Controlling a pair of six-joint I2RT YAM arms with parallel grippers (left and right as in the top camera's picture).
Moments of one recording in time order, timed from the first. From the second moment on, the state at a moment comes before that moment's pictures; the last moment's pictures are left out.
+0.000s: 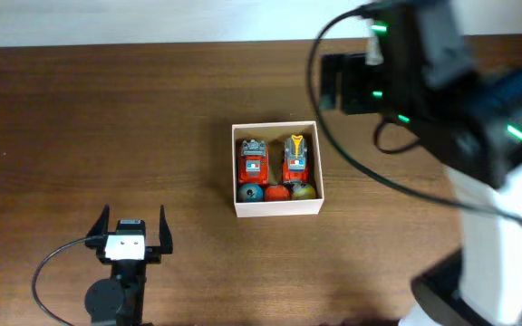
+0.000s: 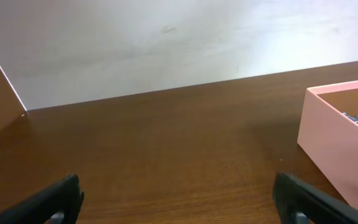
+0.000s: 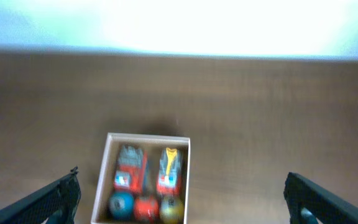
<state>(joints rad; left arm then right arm) 0.09 0.02 0.01 -0.07 0.06 0.16 0.49 1.82 2.73 -1.63 0.25 0.33</state>
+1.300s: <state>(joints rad) 0.09 0.01 0.01 -0.07 0.06 0.16 0.12 0.30 0.38 -0.03 -0.05 0.13</state>
